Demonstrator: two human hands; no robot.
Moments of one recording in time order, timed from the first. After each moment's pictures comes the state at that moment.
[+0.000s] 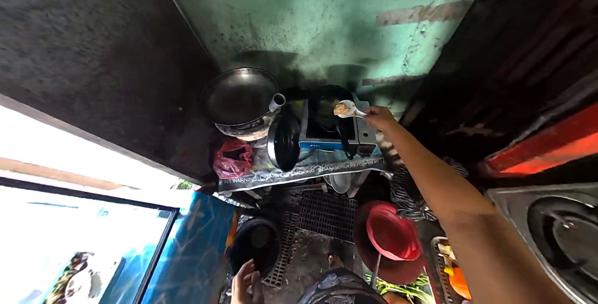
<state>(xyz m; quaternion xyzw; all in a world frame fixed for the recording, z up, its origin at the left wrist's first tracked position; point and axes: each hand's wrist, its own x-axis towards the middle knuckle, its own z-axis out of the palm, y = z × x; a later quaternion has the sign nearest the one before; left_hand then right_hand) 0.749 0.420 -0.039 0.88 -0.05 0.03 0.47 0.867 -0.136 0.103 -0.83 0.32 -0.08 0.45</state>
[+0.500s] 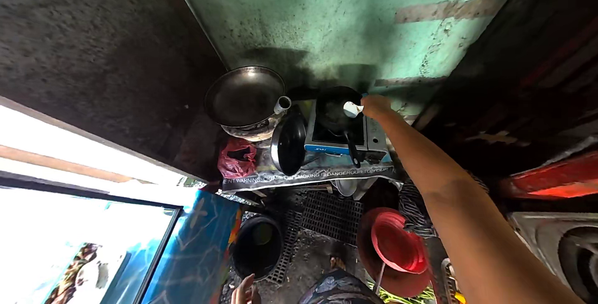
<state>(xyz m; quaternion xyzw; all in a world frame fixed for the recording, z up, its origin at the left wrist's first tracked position) 0.735 0.426 -0.049 0.92 -0.03 0.00 0.39 0.961 -0.146 0.129 -0.95 0.28 0.13 0.08</state>
